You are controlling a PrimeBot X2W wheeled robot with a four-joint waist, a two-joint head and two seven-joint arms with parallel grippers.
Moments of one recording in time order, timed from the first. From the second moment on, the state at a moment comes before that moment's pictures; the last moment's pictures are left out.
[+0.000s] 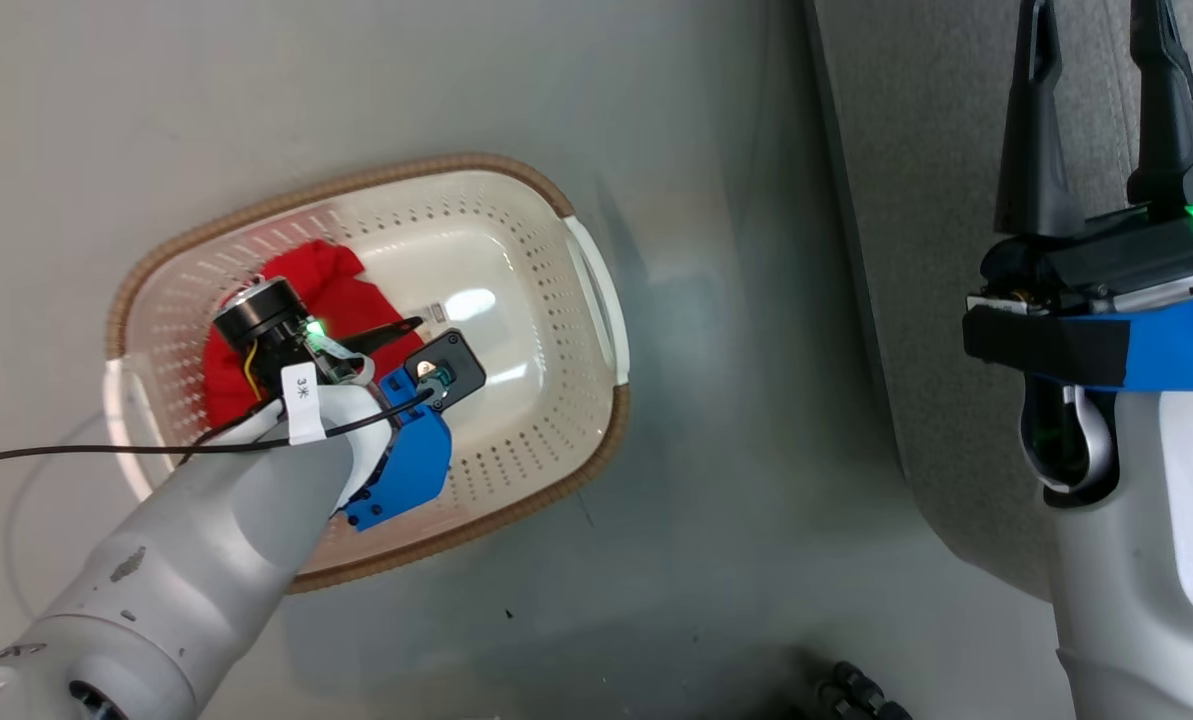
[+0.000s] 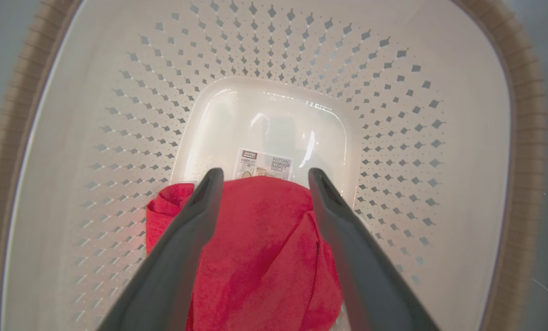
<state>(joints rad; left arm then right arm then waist) -1.07 0.20 -1.27 1.10 -0.30 -0.13 -0.08 -0.58 -0.11 0.03 0.02 0.18 0.13 -0.26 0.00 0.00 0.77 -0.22</state>
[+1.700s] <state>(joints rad) -1.12 0.25 -1.28 1.07 -0.19 -0.13 0.21 -0.67 -0.08 0.03 -0.04 0.19 0.13 -0.26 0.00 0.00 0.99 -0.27</state>
